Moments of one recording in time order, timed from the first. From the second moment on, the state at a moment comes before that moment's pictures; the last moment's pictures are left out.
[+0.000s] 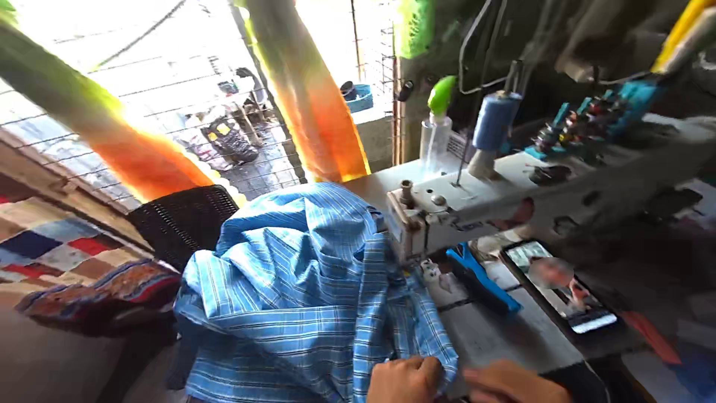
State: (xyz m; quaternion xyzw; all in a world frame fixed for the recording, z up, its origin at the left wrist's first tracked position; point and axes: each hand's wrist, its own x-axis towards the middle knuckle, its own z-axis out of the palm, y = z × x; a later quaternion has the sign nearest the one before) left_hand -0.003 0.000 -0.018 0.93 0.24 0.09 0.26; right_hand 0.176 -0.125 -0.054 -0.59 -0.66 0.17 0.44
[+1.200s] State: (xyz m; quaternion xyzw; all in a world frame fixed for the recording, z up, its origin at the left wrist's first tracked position) left_hand -0.002 0.107 -0.098 0.97 0.10 0.15 0.18; right_hand 0.205 -0.077 -0.112 -0.56 -0.80 -0.01 0.22
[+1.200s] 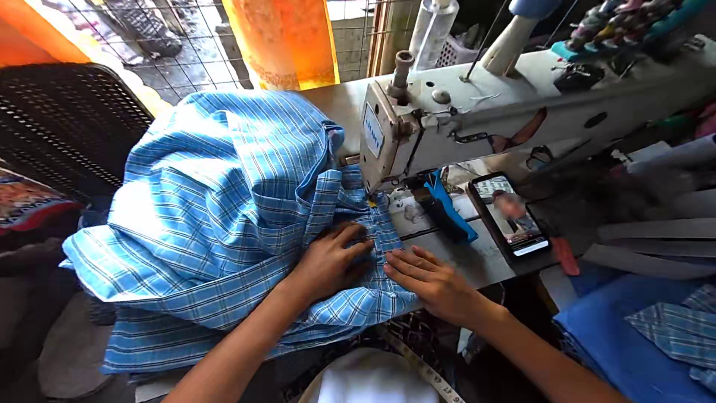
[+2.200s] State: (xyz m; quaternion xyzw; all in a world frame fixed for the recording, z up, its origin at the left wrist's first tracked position) left_hand 0.037 0.076 -0.078 0.92 0.29 0.14 0.22; right_hand 0.185 -0.004 -0.072 -0.79 -0.49 0.18 0.33
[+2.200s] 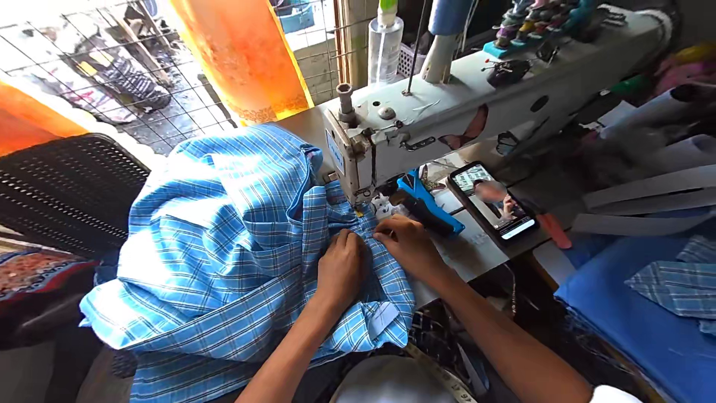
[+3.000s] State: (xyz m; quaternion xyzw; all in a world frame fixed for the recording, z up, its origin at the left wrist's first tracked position) left_hand 0.041 0.083 -0.061 0.96 0.23 0.07 0.17; right_hand 0.297 -0.146 -0.041 -0.89 -0.31 -0.06 0.34
